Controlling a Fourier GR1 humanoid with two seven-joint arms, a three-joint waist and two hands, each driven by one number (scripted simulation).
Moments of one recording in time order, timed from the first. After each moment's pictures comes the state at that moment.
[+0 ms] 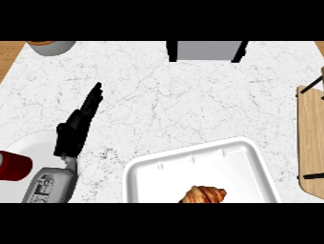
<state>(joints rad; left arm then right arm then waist) -0.20 0.09 -0.05 -1.42 -0.13 0.01 0.02 -0.67 -1.11 -0.22 -0.72 -0.43 0.67 -0.47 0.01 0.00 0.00</state>
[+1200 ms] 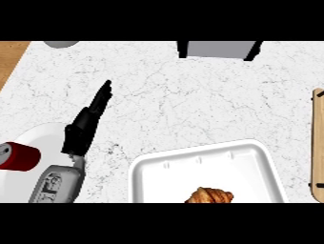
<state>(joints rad) -0.22 0.06 -0.08 -1.43 -0.14 0.00 0.01 -0.85 -1.37 -0.29 -0.30 -0.52 0.93 -0.11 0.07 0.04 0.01</state>
